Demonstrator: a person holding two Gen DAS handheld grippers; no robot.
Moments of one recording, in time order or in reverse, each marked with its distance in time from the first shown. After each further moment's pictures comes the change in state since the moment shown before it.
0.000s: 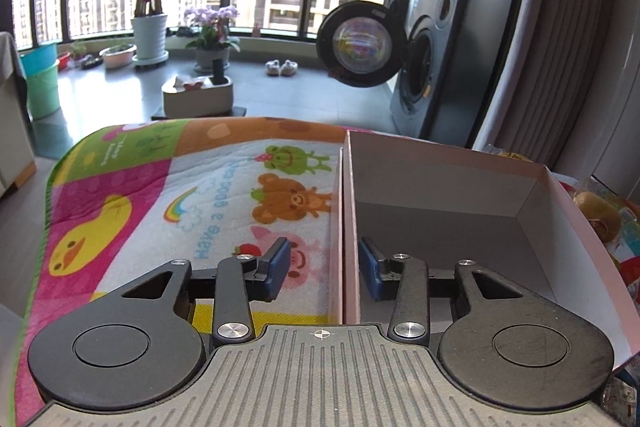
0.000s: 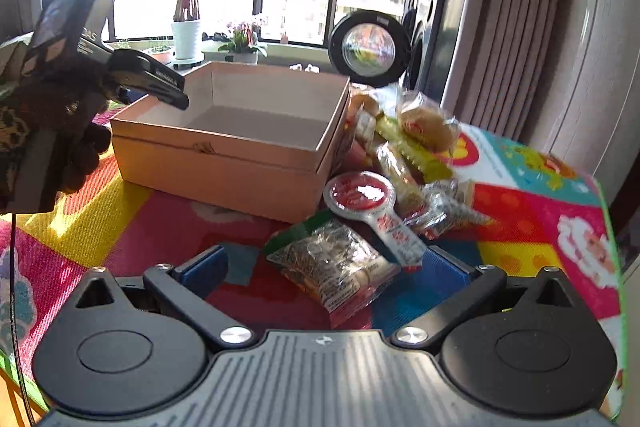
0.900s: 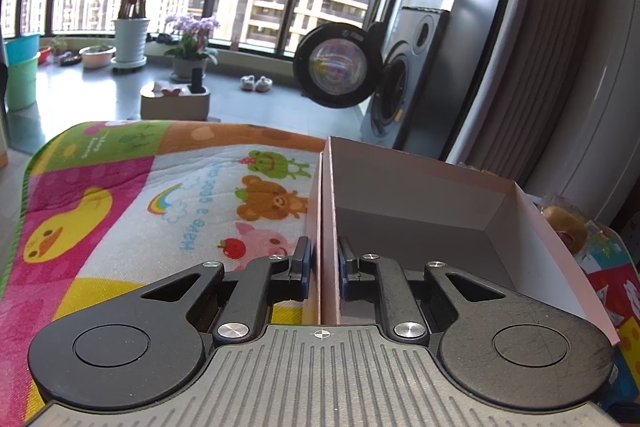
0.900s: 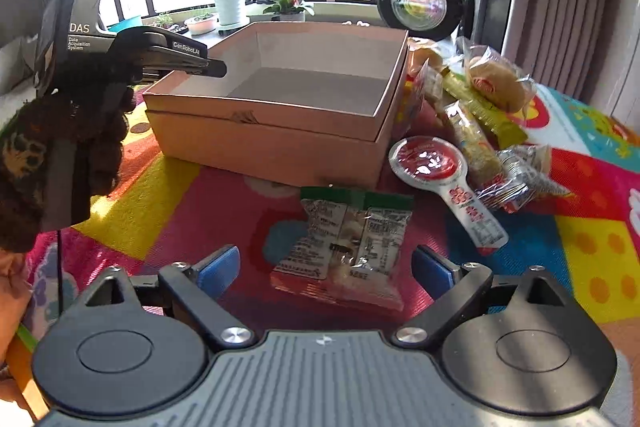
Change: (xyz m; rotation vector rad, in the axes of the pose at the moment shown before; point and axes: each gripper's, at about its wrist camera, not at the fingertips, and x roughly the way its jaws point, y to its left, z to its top) left arm -0.014 0.008 -0.009 -0.010 -0.075 -0.126; right arm 0.035 0.008 0.005 0.048 0.151 0.181
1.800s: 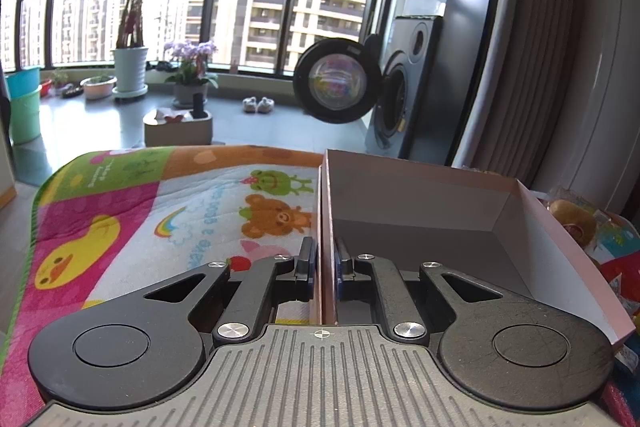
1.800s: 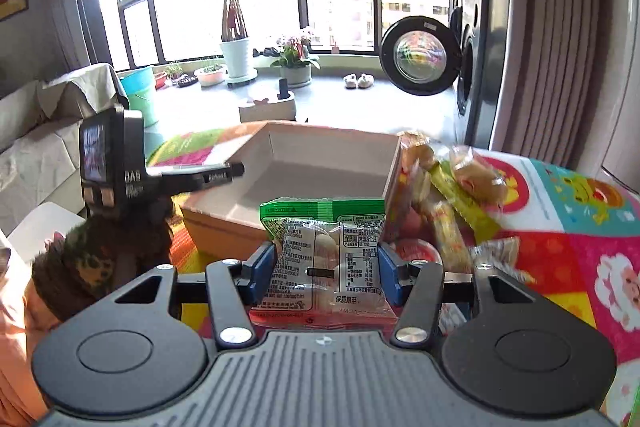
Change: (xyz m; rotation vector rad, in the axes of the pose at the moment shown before) left arm -0.002 -0.004 -0.002 0.090 -0.048 -0.014; right arm -0.067 -0.002 0.069 0.020 -0.139 0.056
